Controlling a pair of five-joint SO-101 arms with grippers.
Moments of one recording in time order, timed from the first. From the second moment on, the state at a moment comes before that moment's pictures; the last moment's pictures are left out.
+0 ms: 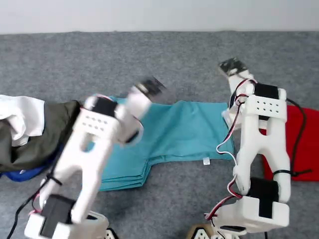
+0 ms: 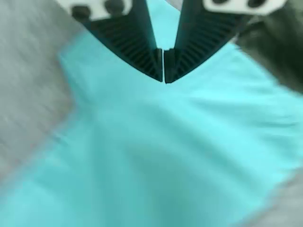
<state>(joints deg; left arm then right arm) 10.2 -5.7 17.5 79.3 -15.9 7.5 0.3 8.5 72.2 27.9</state>
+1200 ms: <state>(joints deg) -1.7 48.8 -42.0 88.8 -10.0 7.1 42.3 -28.7 73.2 20.4</state>
